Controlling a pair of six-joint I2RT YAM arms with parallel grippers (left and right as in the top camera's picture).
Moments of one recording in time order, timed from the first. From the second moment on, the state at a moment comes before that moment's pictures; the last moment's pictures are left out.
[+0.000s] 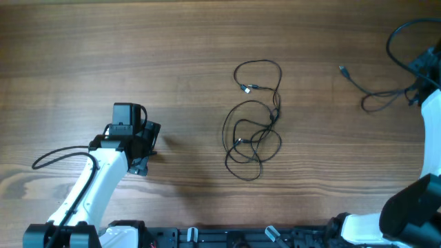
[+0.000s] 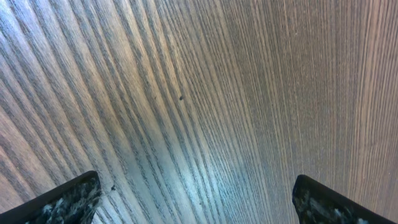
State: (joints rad) left arm -0.04 1.32 0.65 -0.61 0.00 -1.32; right arm -0.41 1.61 1.33 -0.51 0.35 0.41
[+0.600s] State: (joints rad) left arm -0.04 1.32 0.65 -0.61 0.00 -1.32; right arm -0.17 1.59 1.33 -0.72 0.54 0.59
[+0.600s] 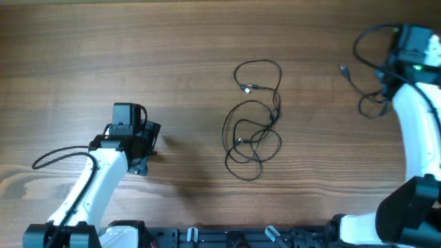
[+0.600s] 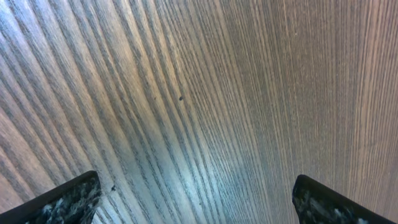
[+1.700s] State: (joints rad) left arm -0.04 1.32 0.65 -0.61 0.00 -1.32; right arm 0.27 1.10 1.32 -1.13 0.68 0.77
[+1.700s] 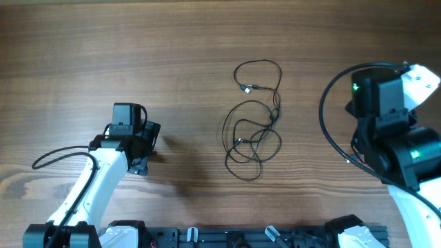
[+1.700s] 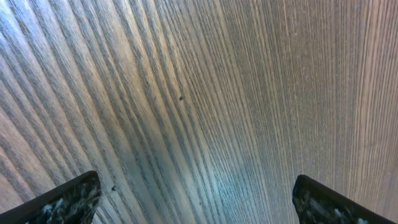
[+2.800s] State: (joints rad) left arm -0.04 1.32 0.65 -0.58 0.02 -1.32; right arm 0.23 1.78 1.32 -1.12 0.12 1.38
